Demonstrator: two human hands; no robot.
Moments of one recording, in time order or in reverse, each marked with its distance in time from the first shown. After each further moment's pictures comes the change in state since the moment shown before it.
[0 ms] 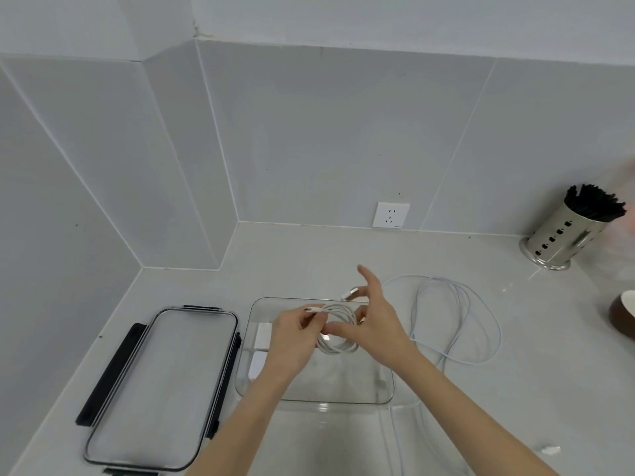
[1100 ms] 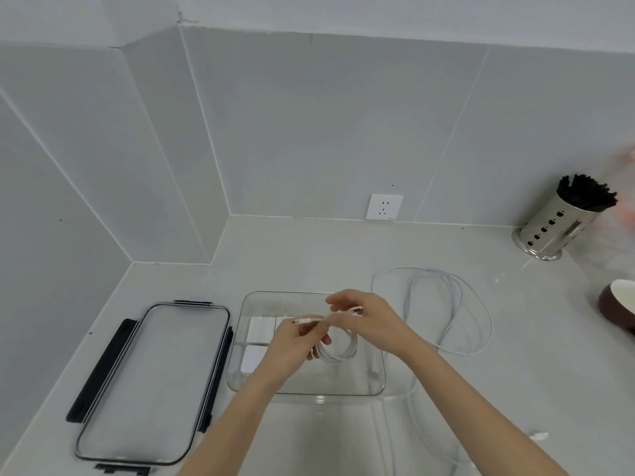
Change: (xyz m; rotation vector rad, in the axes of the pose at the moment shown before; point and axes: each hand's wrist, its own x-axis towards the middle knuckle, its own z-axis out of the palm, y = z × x) left_hand -0.002 -0.019 0.003 -0.009 -0.274 -0.076; right_hand 0.008 0.010 -0.016 -0.173 -0.203 0.015
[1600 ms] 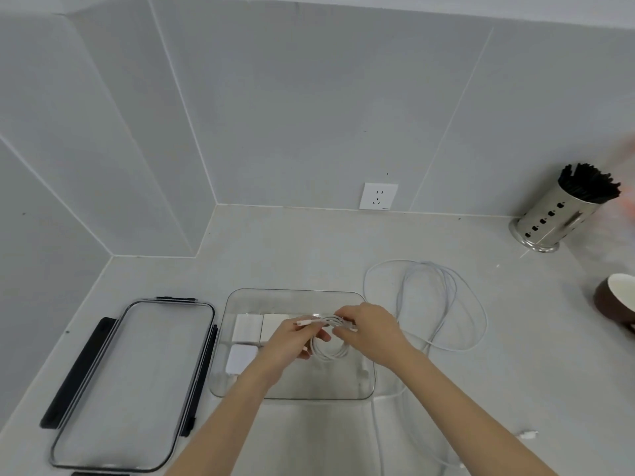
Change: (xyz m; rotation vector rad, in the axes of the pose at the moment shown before) left_hand 0.030 -0.017 0.012 -0.041 -0.094 -0.255; right_hand 0.008 0.037 0.003 -0.569 0.009 -0.002
